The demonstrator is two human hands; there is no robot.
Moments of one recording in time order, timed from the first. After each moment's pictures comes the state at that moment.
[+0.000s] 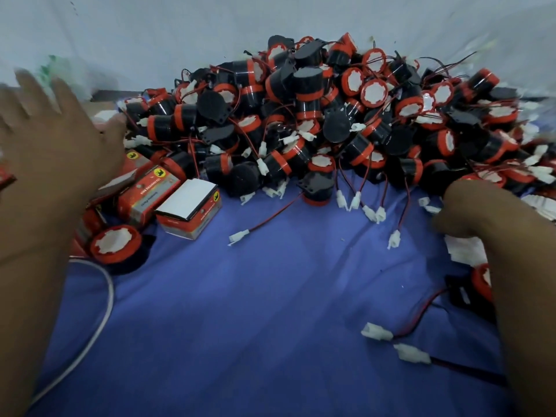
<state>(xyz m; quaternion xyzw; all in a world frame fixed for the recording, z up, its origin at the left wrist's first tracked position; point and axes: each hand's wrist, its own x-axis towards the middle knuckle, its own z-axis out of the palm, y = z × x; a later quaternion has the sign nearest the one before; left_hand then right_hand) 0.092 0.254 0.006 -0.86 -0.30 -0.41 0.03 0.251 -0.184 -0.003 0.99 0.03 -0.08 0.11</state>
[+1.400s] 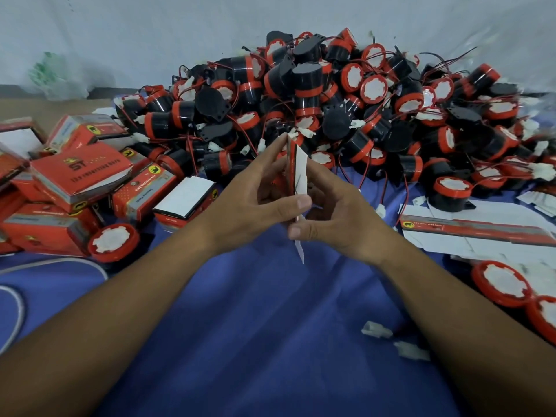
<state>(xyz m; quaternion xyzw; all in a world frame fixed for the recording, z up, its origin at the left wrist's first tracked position) 0.110 0.090 -0.040 -0.80 0.09 -0.10 -0.58 0.201 -0.082 -0.063 0.67 0.43 -0.16 -0.58</state>
